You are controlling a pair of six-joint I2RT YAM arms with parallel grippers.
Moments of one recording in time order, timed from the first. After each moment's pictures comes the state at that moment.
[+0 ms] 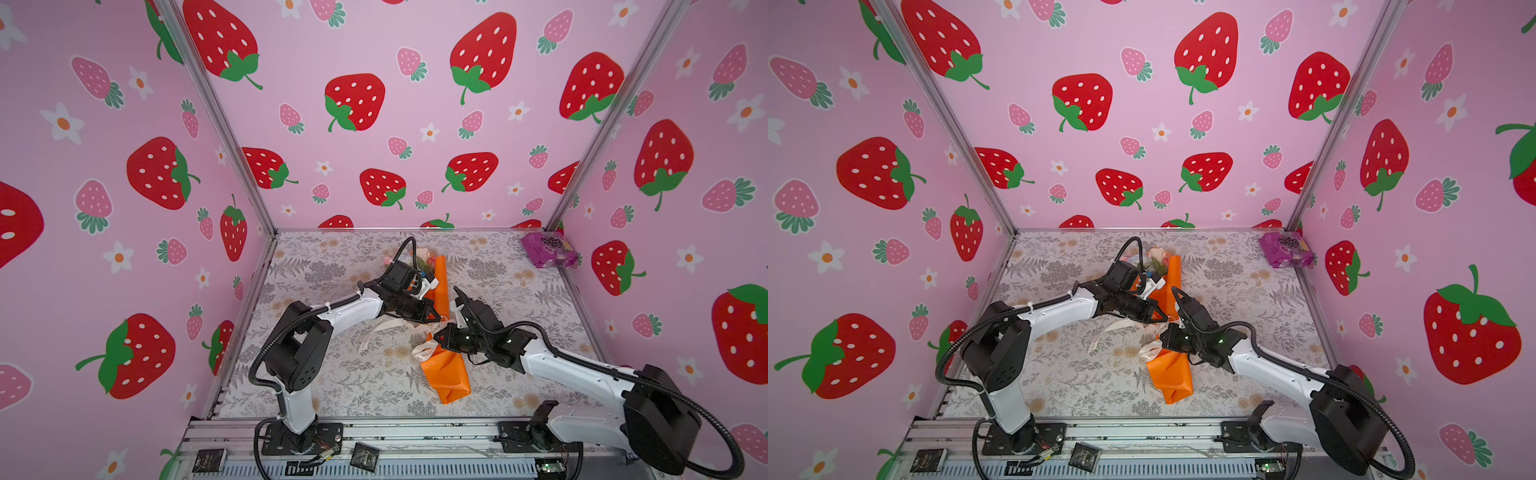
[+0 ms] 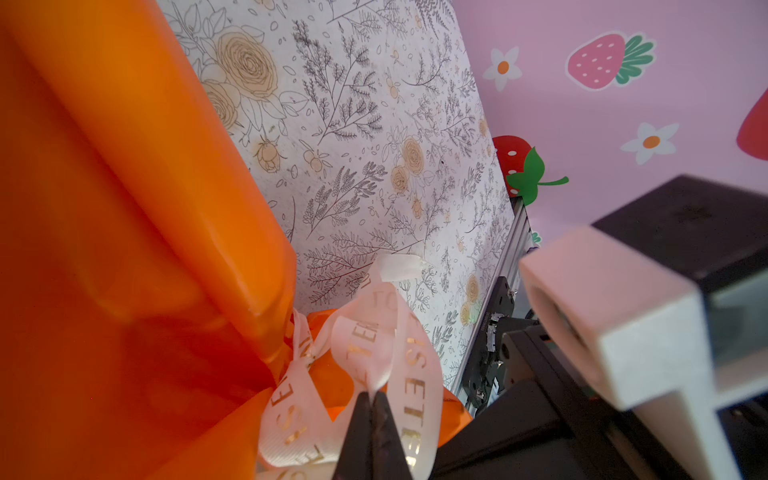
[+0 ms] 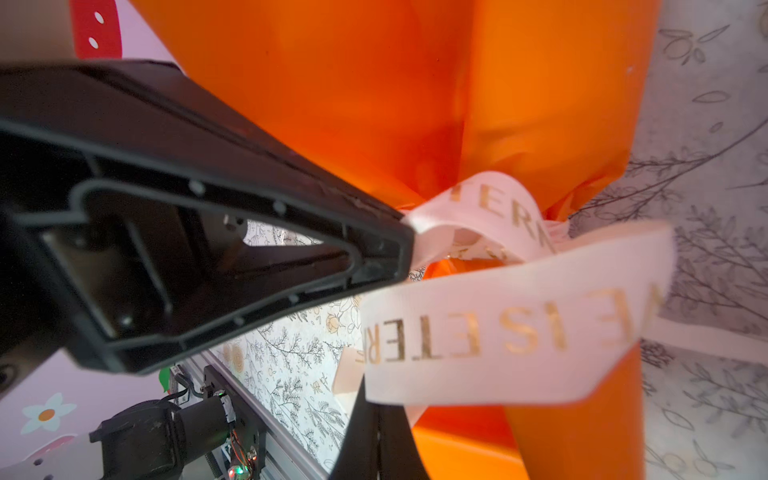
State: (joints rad) left arm -0.65 1.82 1.24 -0.31 0.71 -0.36; right arm 0.84 1.22 0.64 -0.18 -0.22 0.87
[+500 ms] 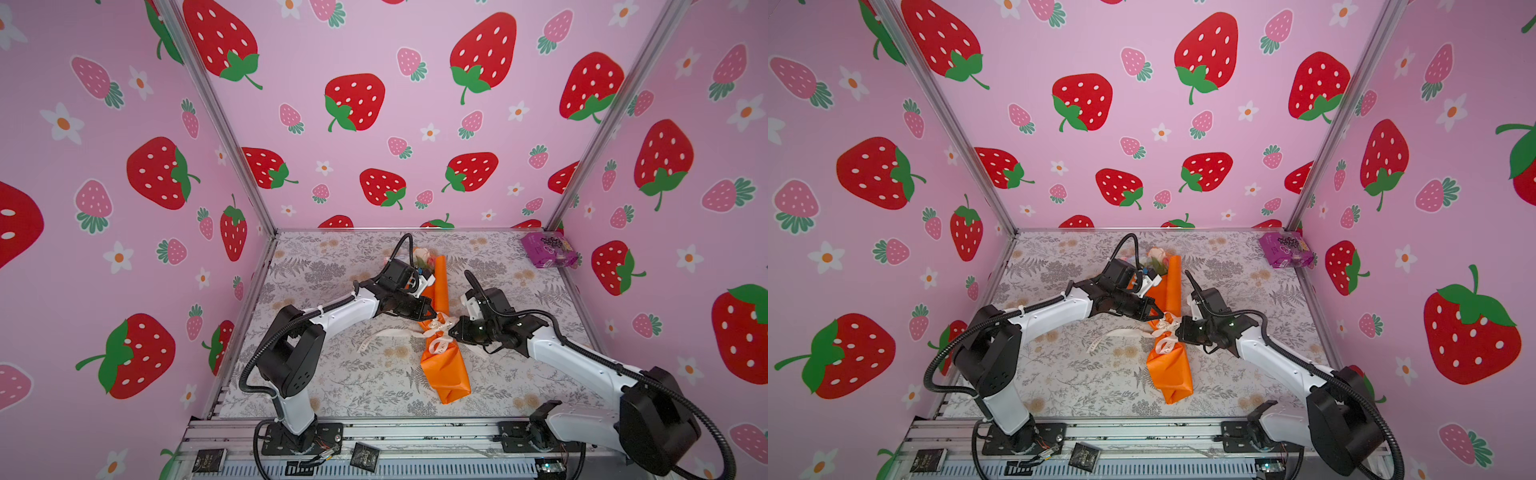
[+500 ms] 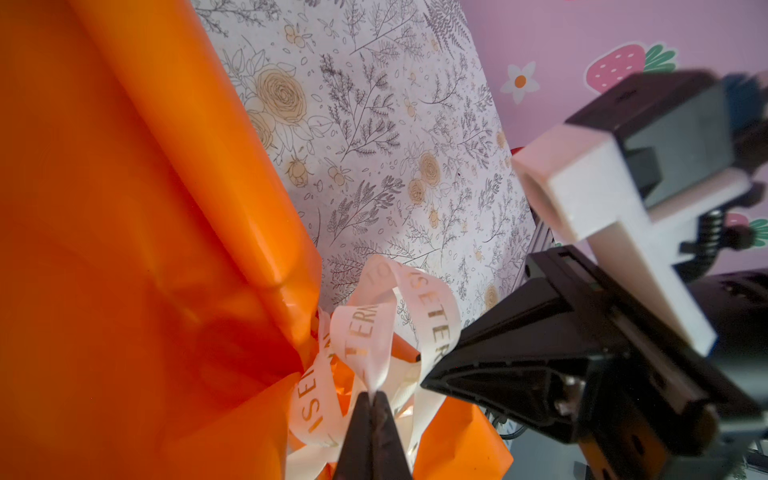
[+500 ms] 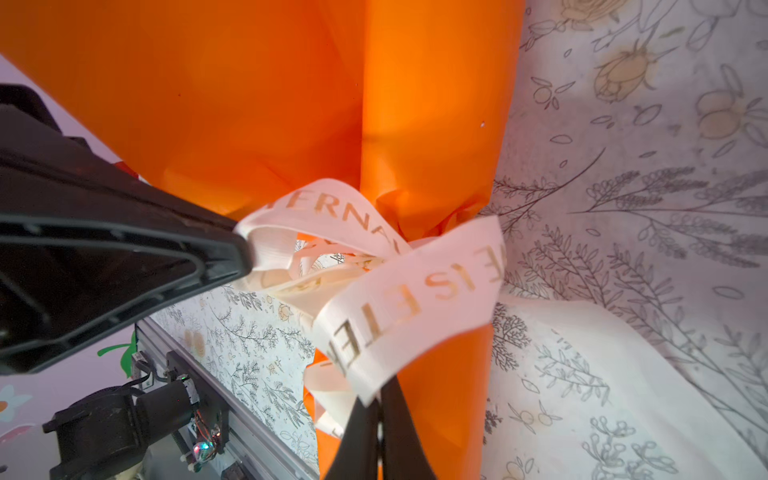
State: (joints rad) left arm -0.64 1.77 1.22 -0.34 0.63 -0.33; right arm 0.63 1.27 0.75 -0.41 -0.35 0.64
